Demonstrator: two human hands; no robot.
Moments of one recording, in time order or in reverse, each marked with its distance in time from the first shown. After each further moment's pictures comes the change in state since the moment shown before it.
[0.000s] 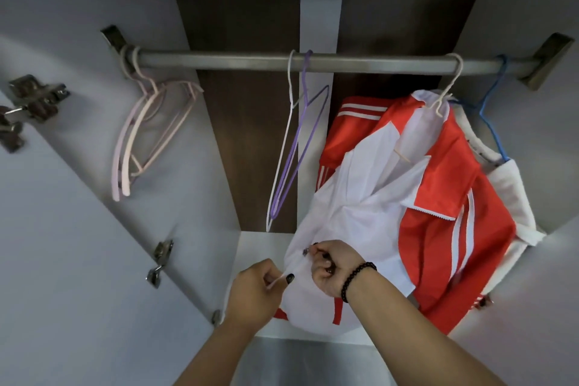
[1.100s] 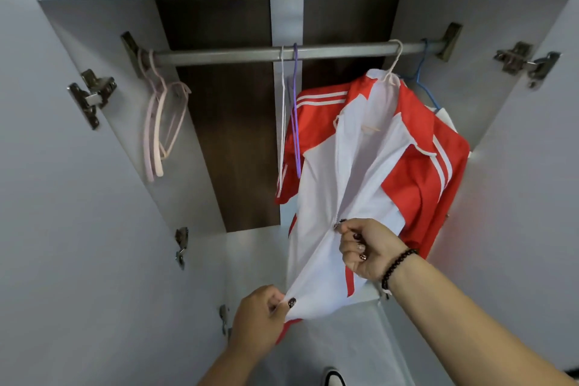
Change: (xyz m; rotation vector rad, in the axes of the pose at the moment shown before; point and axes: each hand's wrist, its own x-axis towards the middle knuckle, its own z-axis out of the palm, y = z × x) left_hand -0.118 -0.089 -0.057 -0.040 -0.217 0.098; right_hand -0.118 0.119 0.003 0.021 0.047 -0.291
